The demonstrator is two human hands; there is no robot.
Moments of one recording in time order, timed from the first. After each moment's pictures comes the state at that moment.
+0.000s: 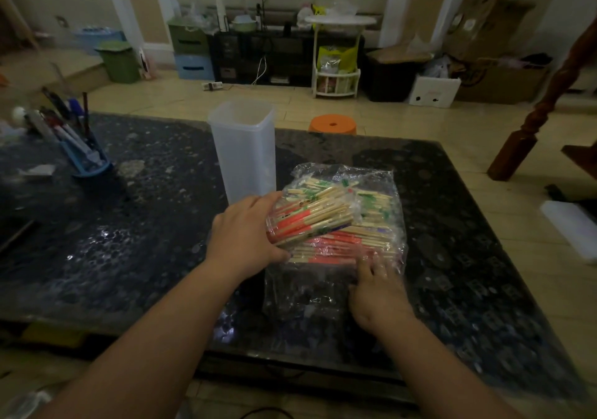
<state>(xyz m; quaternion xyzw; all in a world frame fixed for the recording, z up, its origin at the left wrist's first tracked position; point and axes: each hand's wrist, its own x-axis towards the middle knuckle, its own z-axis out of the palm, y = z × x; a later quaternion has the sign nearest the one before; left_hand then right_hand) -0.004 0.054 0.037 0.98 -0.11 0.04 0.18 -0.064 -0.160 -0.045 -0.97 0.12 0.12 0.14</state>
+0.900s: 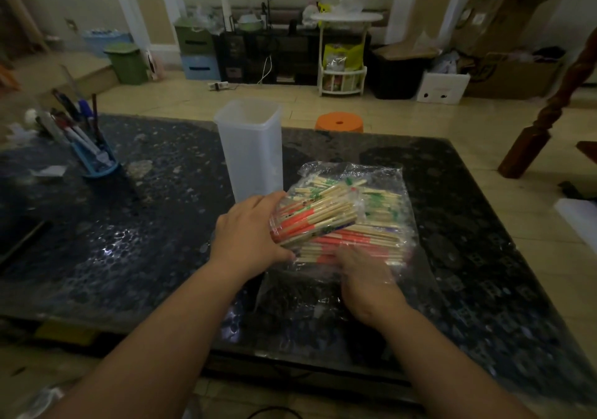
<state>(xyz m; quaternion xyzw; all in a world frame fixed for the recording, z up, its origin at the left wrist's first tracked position) -0.002 0.058 0.035 0.98 -0.10 0.04 0.17 -0.034 -0.155 -0.071 -0.99 -0.05 0.03 0.15</state>
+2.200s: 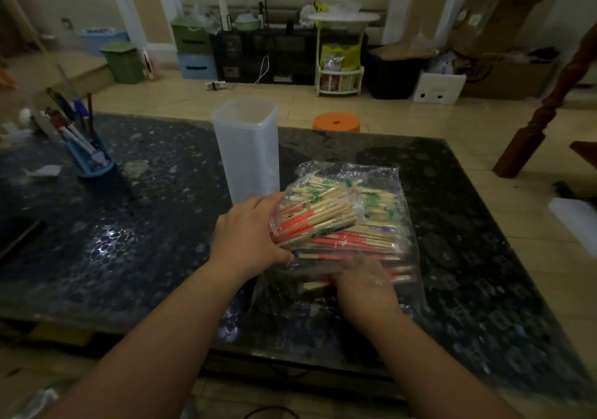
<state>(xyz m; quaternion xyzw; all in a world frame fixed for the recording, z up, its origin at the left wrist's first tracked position) -0.005 0.054 0.037 0.98 -0.11 0.03 0.18 -0.053 -0.141 -0.045 -1.00 -0.09 -0.02 -0.01</state>
